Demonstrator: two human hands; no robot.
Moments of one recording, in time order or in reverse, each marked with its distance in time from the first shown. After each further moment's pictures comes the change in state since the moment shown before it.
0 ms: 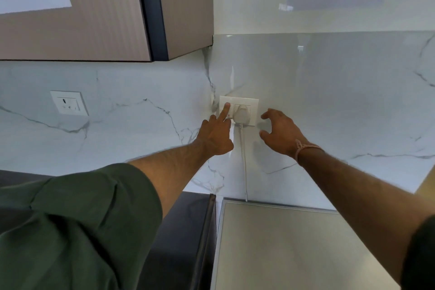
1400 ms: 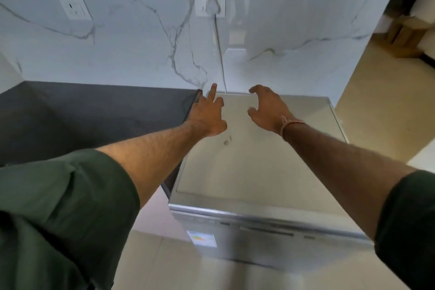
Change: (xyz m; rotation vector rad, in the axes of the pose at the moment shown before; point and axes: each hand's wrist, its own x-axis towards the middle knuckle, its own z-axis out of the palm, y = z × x) left_hand -0.329 0.215 0.019 -0.072 -0.231 -0.202; right_hand -0.354 0.050 0.000 0.089 -0.122 0.016
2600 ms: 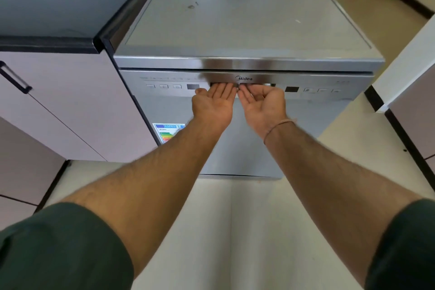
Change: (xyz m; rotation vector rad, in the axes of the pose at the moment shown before) left_hand -0.246 0.096 0.280 -2.623 -0.029 -0.745; right_hand -0.299 0.101 0.223 1.945 0.375 0.831
